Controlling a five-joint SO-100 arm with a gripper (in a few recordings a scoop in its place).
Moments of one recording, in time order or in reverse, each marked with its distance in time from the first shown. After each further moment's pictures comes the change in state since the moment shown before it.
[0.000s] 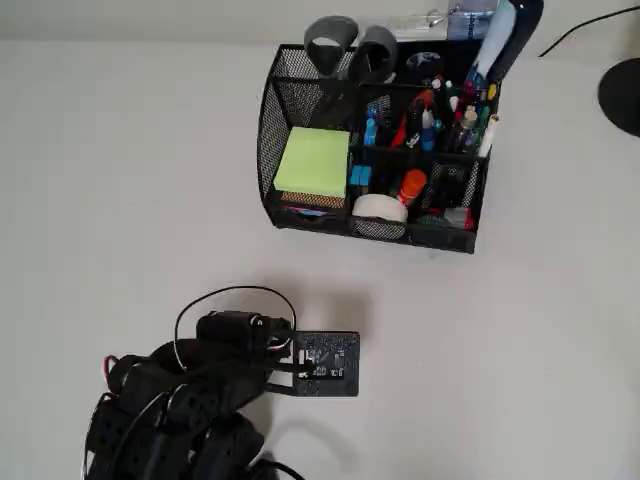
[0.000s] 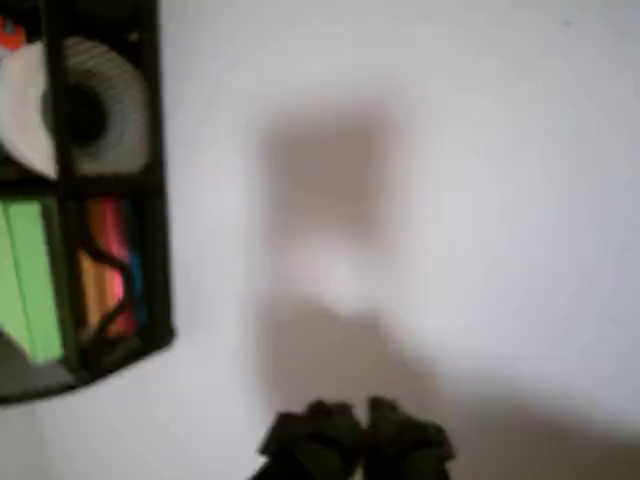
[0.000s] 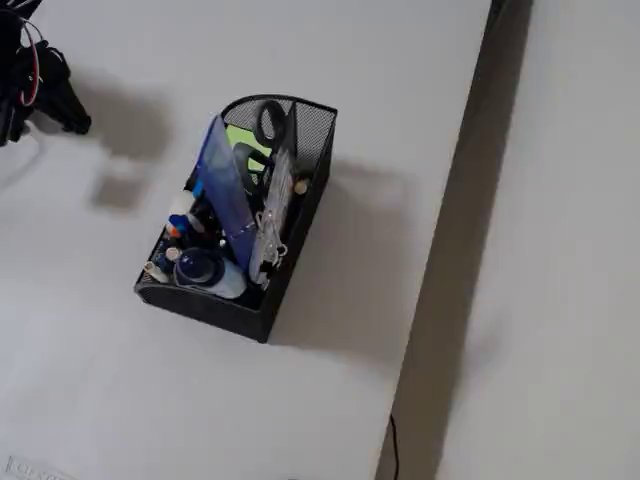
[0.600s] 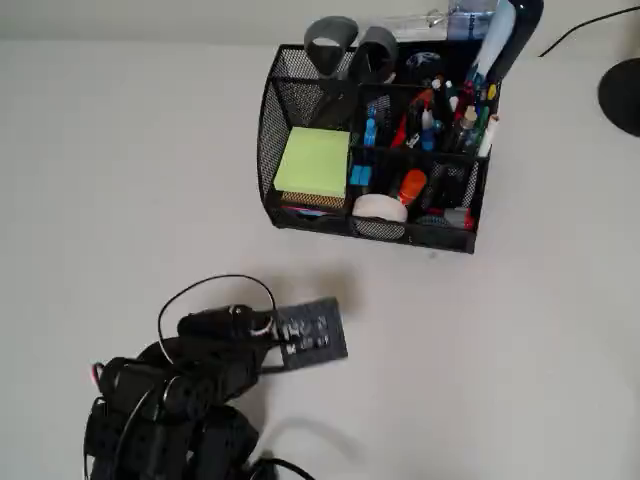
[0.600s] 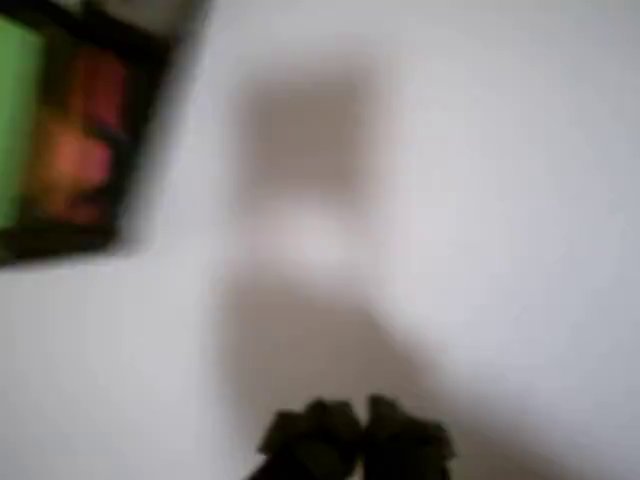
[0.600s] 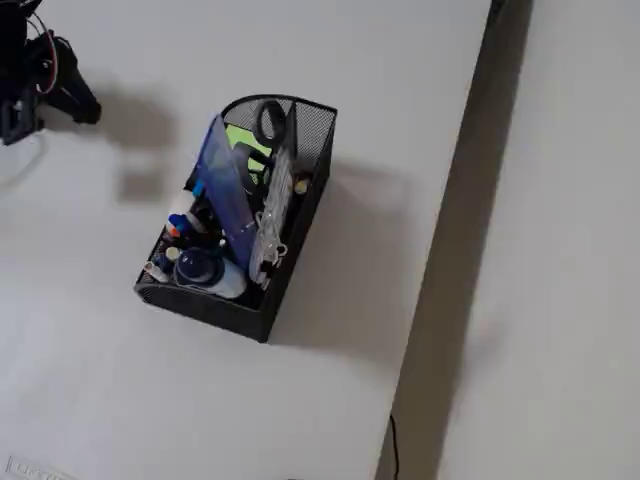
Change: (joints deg) arm -8.0 -1.2 4.0 -6.6 -13.7
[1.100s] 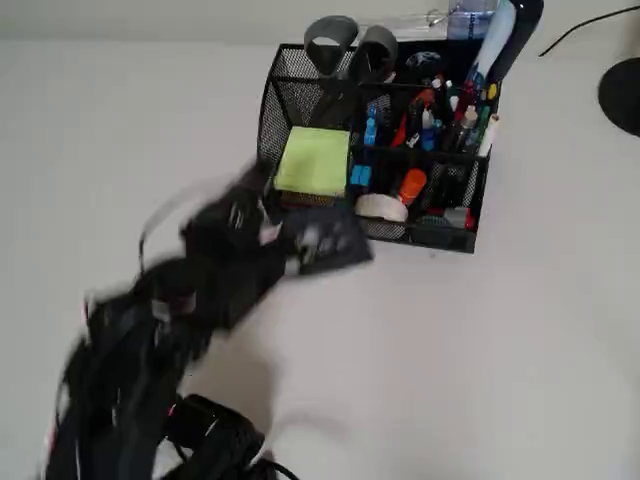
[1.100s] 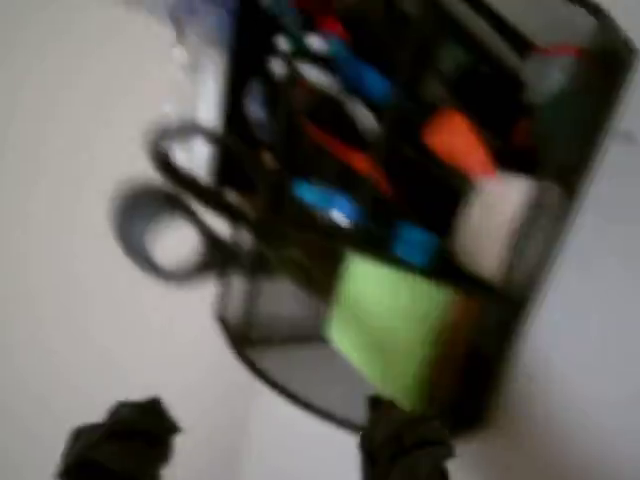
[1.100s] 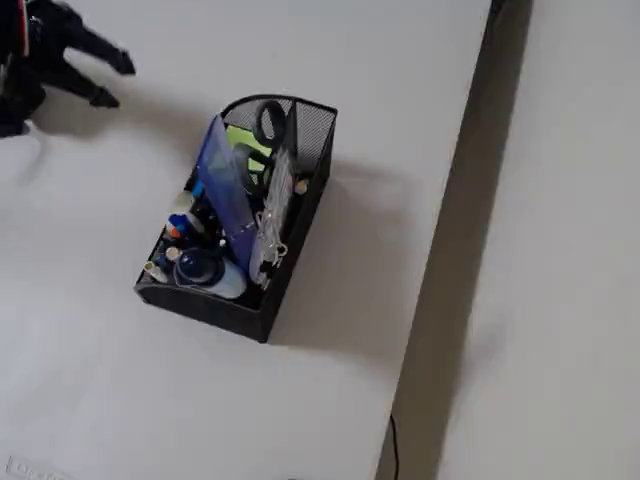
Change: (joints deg) arm 9.1 -43.9 -45.7 -27.1 8.8
